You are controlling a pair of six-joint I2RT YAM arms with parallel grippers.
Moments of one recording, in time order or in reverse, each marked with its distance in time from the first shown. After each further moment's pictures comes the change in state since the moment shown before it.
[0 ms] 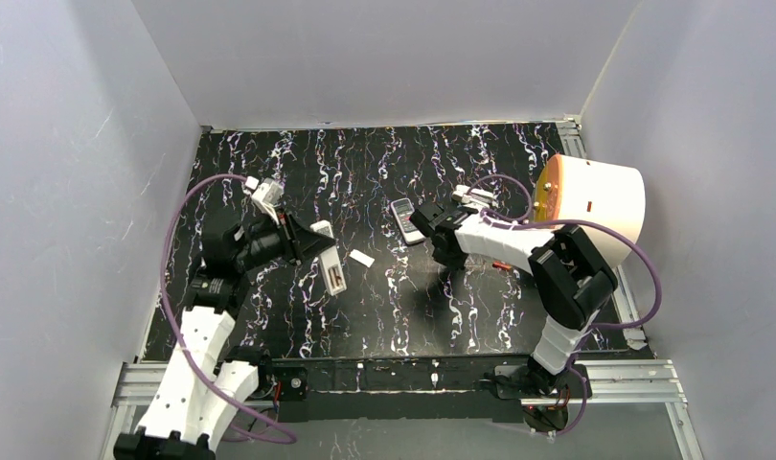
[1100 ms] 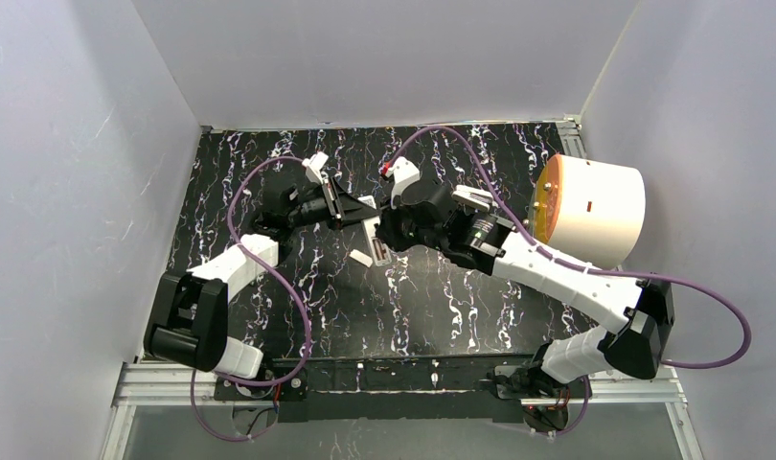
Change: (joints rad) left arm -0.164 0.711 0.069 0.660 0.040 -0.637; right arm 0.264 -0.367 0.184 0.328 -0.315 -0.871
